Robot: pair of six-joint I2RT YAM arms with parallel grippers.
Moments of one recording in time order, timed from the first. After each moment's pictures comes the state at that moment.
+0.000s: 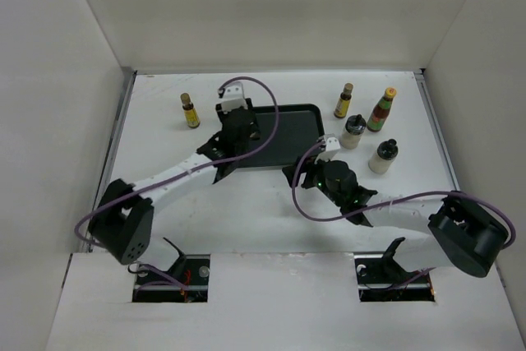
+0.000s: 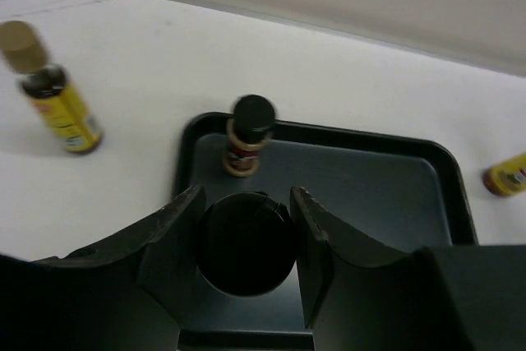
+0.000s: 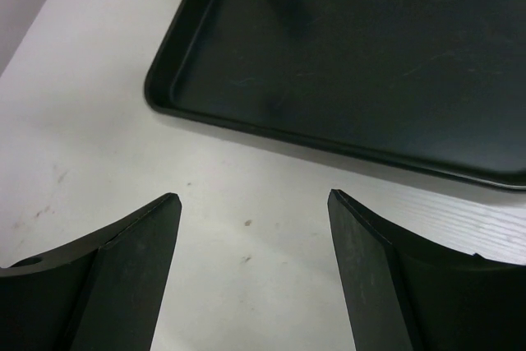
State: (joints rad) left arm -0.65 1.39 0.91 0.22 -0.71 -0.39; right arm 0.82 1.33 0.45 0.62 0.23 0.50
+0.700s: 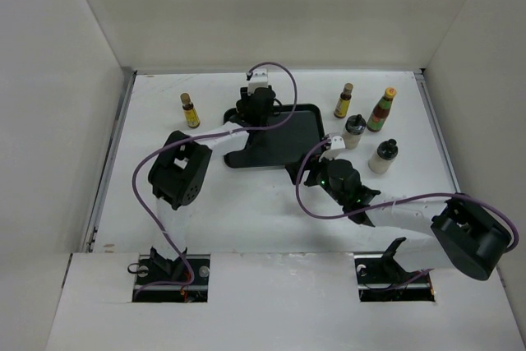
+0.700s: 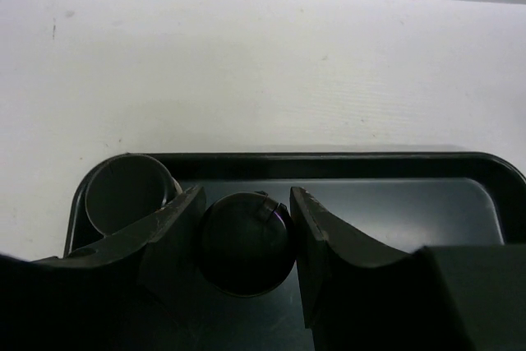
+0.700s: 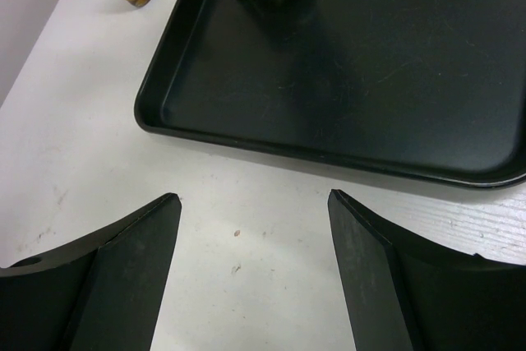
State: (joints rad) left arm -0.61 2.00 1.35 0.27 -0.59 -0.31; right arm 0.78 1.30 0.43 0.62 0.23 0.54
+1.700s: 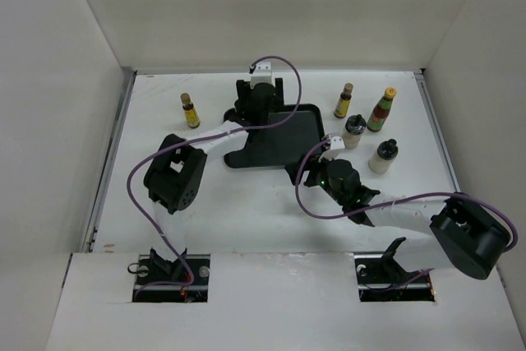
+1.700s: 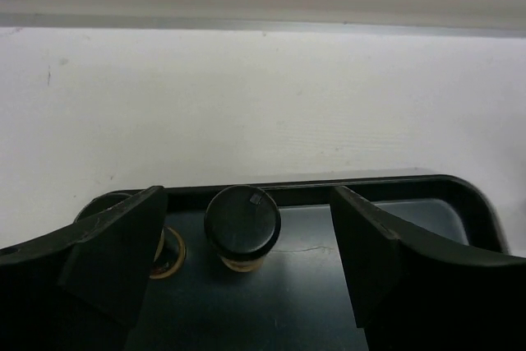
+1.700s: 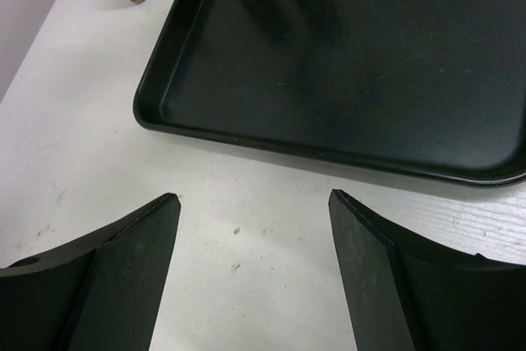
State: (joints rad) left arm -0.61 2.00 1.38 0.32 -0.57 -0.25; right arm 0.78 1.31 0.43 0.62 0.23 0.54
